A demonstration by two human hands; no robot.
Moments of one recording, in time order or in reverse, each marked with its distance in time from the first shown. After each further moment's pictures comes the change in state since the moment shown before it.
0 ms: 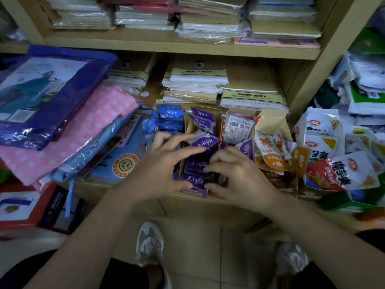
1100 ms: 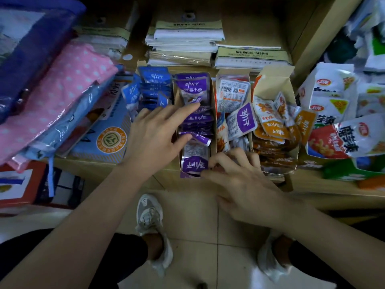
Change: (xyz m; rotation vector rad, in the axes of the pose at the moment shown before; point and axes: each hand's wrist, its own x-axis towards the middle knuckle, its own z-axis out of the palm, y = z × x) left_hand 0.012 0.009 0.031 0.261 0.314 0.005; right_hand -0.056 -0.030 0.004 -0.209 -0.393 0.115
